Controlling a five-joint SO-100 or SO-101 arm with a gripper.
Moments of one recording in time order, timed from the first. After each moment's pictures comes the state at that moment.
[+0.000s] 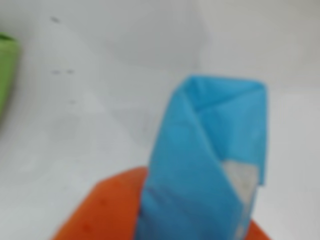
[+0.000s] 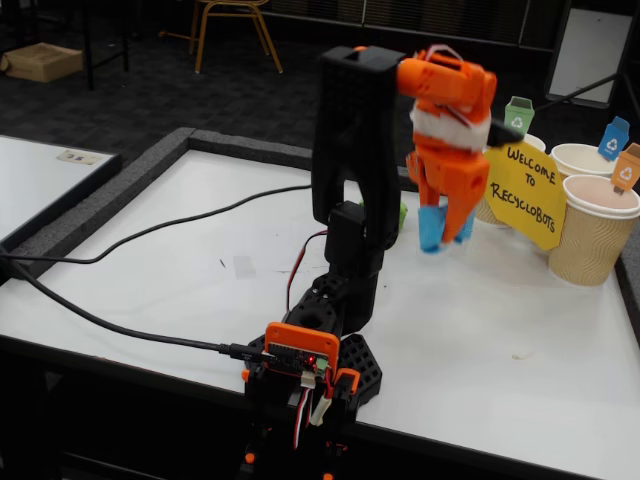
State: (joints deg) arm 21.3 102.7 112.2 76.4 -72.8
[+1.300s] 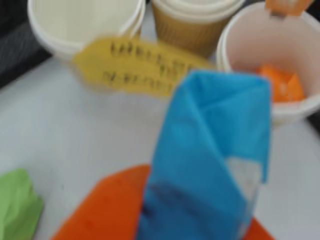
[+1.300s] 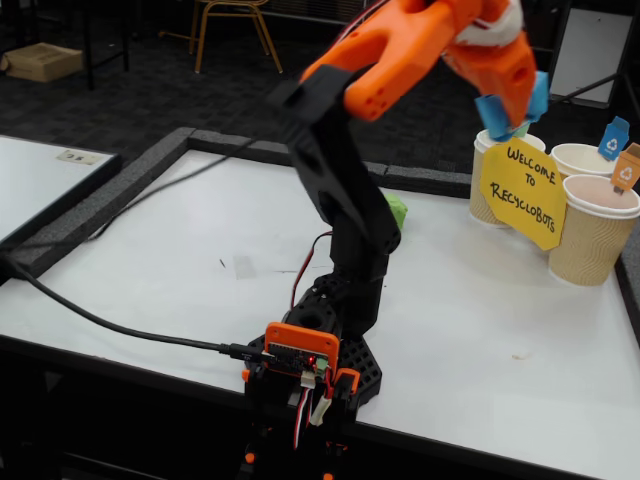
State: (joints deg) arm 31.4 118.7 90.6 82.4 -72.9
